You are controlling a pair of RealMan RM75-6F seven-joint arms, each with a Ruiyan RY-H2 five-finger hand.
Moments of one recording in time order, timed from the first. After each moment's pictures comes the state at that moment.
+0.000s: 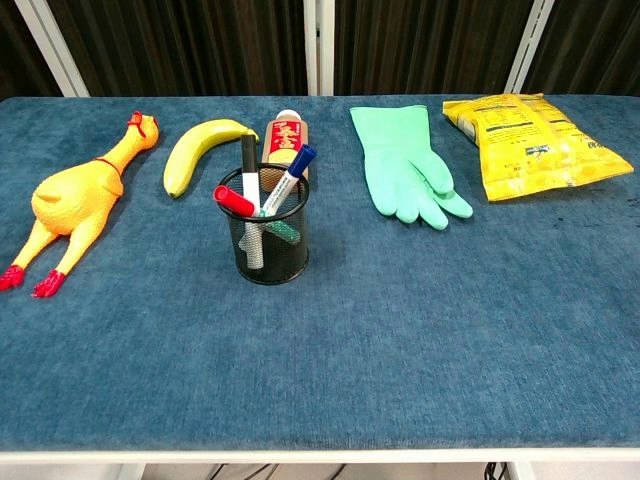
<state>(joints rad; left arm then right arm) -0.13 -1.00 -0.05 -1.73 1.52 1.45 0.10 0.05 -1.03 0.11 -1.75 -1.43 1.51 -0.06</state>
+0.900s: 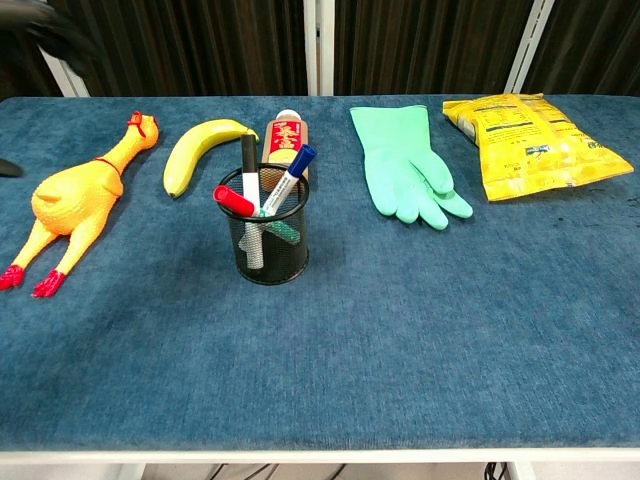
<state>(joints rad) -0.45 -1.12 -0.12 -1.87 1.61 1.13 0.30 0.06 -1.02 0.12 -1.76 -1.41 1.49 -0.06</state>
